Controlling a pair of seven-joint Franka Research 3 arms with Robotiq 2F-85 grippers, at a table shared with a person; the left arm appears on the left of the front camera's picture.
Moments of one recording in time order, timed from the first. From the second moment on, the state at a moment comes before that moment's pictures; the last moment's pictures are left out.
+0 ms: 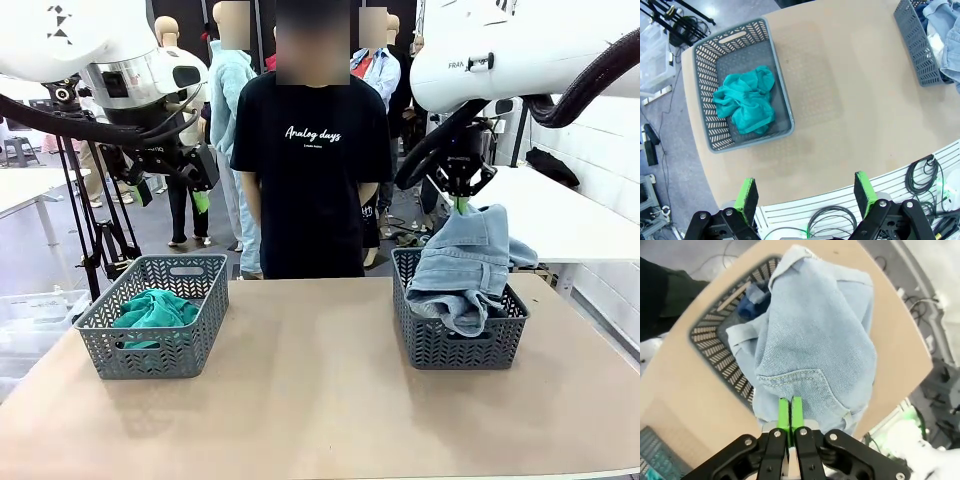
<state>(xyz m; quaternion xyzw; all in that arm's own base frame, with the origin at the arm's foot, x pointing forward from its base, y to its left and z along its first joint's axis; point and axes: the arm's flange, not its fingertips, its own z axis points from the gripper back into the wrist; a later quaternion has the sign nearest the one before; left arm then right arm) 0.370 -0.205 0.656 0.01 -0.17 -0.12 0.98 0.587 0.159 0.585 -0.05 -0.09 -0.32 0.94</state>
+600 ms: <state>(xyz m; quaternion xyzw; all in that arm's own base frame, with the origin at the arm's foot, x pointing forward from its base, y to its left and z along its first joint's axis) 0.370 -0.205 0.656 0.01 -0.17 -0.12 0.98 0.643 0.128 0.464 -0.03 0.02 -0.30 0.95</state>
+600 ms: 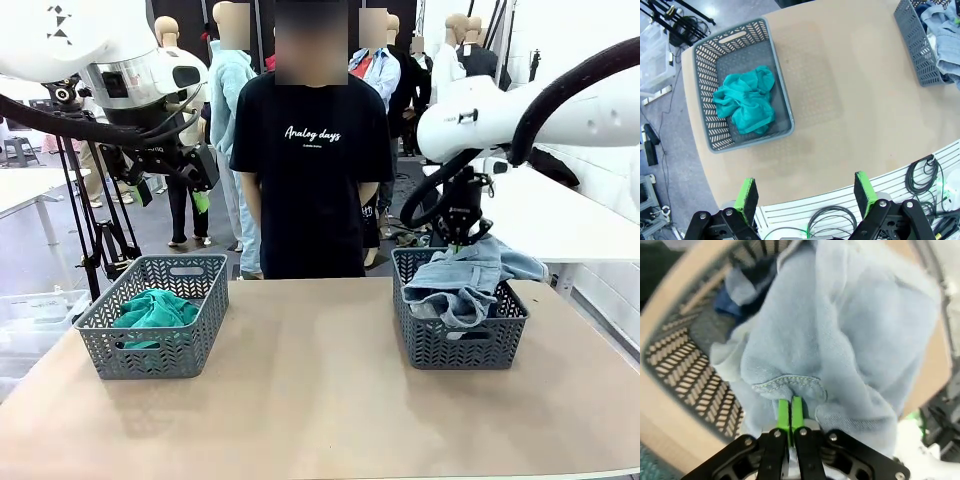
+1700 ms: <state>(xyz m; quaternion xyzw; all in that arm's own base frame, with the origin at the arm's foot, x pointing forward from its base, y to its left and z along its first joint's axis) 0.370 -0.205 0.656 0.01 -0.17 -0.12 0.98 0.650 0.167 0.465 -0.05 0.05 -0.21 0.97</state>
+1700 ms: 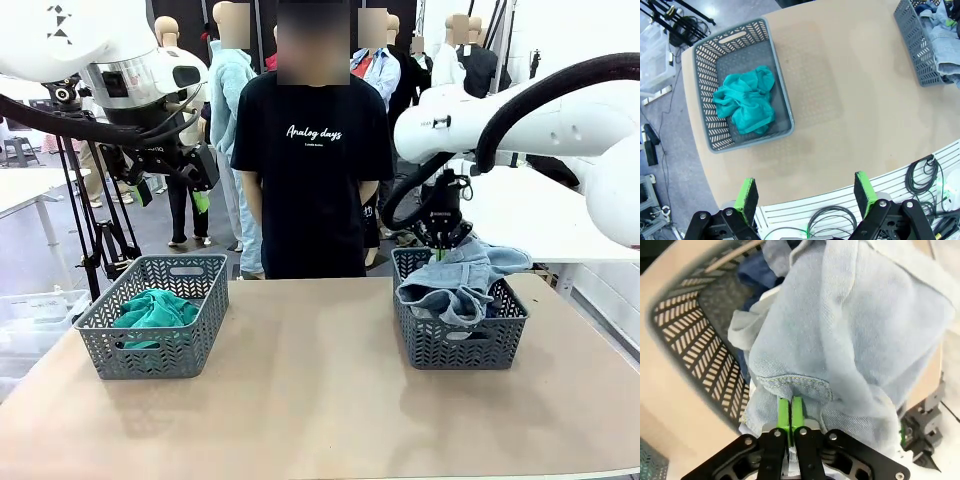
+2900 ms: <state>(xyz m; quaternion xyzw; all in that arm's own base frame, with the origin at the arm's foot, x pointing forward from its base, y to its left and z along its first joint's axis) 0.370 -0.205 0.656 0.01 -0.17 -0.12 0.98 0.630 0.167 0.495 -0.07 0.01 -0.20 0.98</state>
